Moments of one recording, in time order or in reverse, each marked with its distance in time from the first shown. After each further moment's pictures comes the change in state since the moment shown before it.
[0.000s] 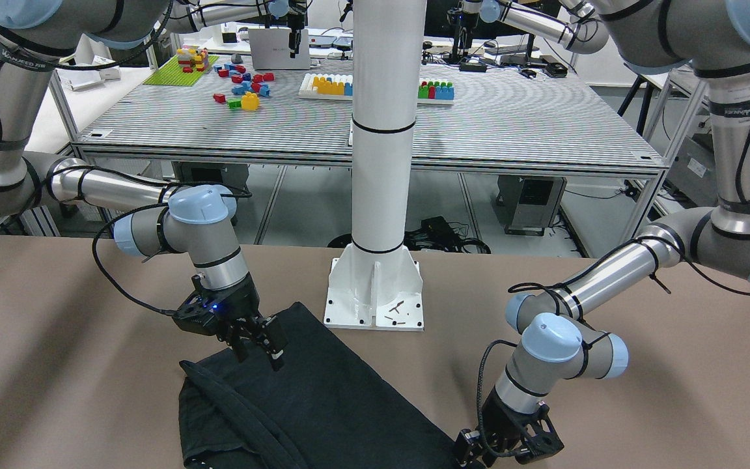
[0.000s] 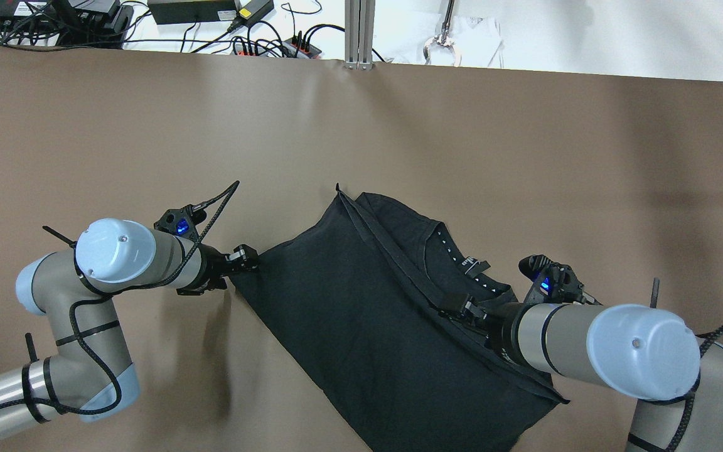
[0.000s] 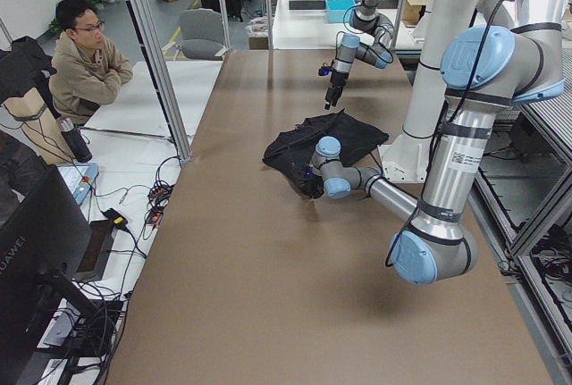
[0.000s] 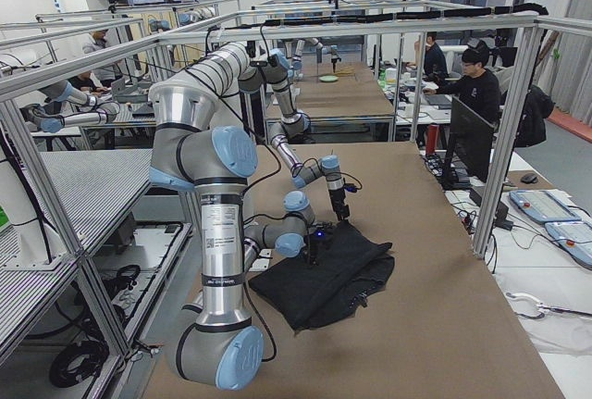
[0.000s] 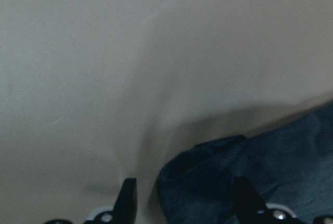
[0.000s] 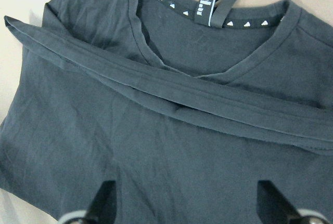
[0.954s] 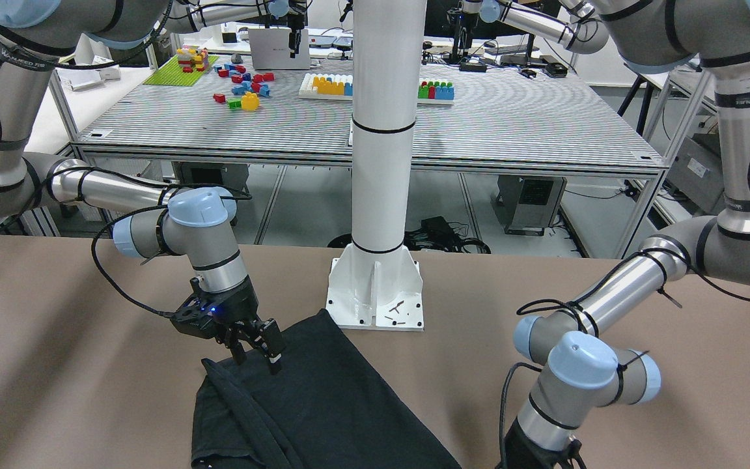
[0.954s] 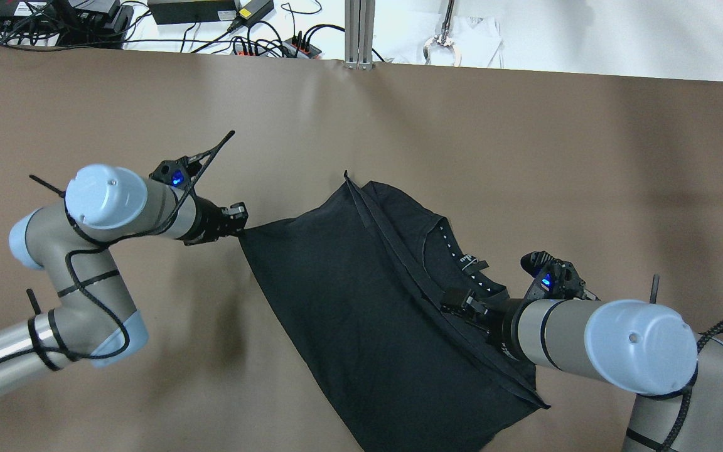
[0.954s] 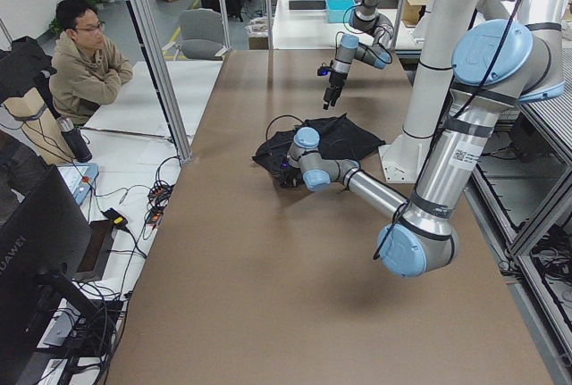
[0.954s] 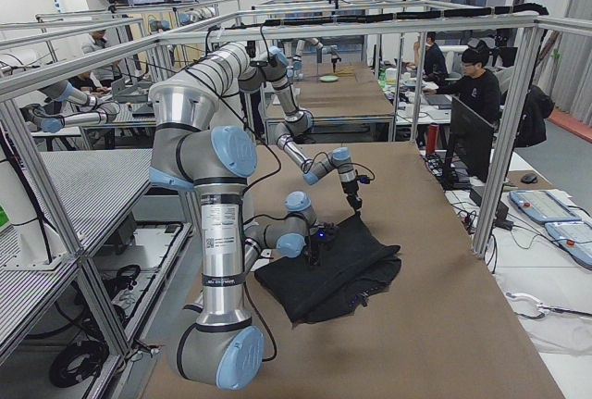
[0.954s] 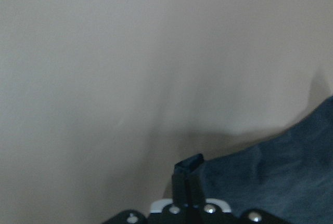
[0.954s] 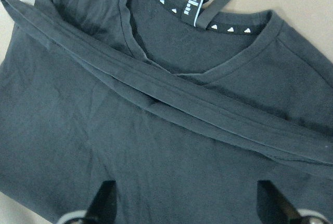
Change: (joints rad) left arm -0.156 -0.110 0.081 0.011 -0.062 0.124; right arm 0.007 0.004 -0.008 -0.005 -0.001 0.013
